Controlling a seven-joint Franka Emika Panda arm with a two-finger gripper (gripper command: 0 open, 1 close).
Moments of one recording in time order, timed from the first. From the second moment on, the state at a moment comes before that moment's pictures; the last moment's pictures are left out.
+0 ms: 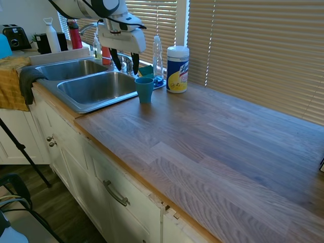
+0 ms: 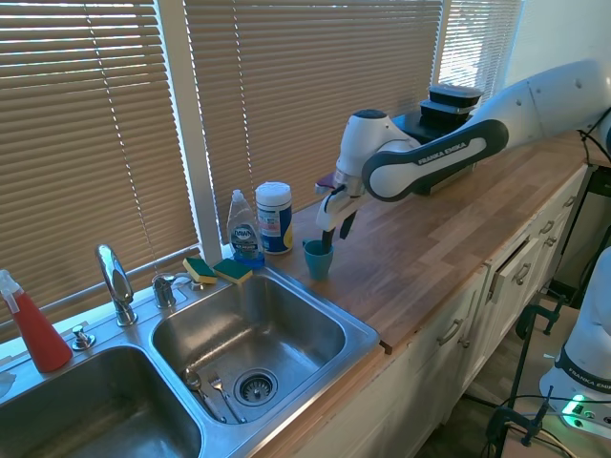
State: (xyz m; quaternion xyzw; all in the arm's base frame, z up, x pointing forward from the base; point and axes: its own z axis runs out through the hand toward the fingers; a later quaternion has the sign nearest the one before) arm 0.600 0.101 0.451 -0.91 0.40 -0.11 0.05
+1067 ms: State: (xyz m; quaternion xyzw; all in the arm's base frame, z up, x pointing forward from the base) arm 0.663 0.109 0.362 -0.90 0.42 -0.08 0.02
